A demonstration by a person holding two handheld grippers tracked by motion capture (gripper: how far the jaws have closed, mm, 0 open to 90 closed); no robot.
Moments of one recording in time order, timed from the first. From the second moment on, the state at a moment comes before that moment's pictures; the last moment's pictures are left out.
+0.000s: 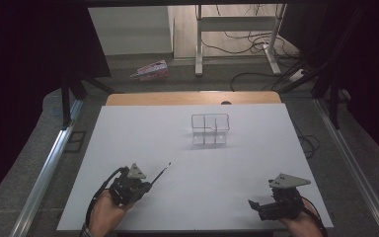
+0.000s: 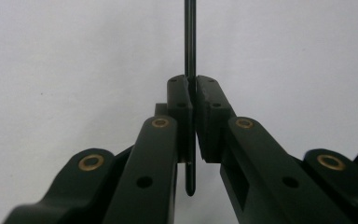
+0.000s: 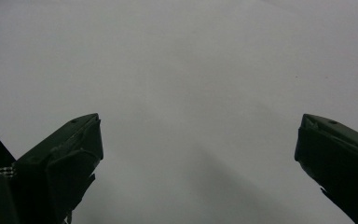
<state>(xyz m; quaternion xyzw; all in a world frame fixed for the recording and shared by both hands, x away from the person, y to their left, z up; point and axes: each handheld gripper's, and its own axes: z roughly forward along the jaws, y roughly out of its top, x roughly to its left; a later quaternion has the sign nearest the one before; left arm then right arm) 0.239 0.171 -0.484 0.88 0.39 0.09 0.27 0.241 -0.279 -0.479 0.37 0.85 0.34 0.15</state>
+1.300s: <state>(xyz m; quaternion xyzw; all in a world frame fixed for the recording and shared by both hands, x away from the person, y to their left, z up) 0.217 0.147 -0.479 0.85 0.33 0.08 0.40 0.241 -0.271 -0.472 0.36 0.83 0.41 0.12</state>
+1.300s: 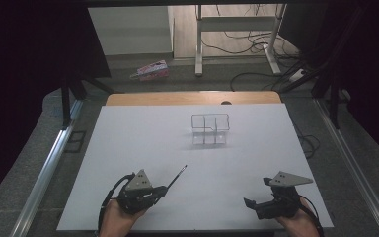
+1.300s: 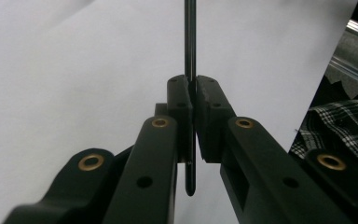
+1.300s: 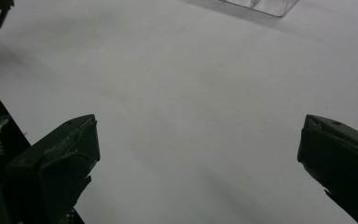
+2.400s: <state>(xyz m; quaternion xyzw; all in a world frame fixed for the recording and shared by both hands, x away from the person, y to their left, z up) 0.228 0.127 -0.484 0.84 0.31 0.04 0.45 0.262 -0.217 -0.456 0.34 0.80 0.50 0.03</state>
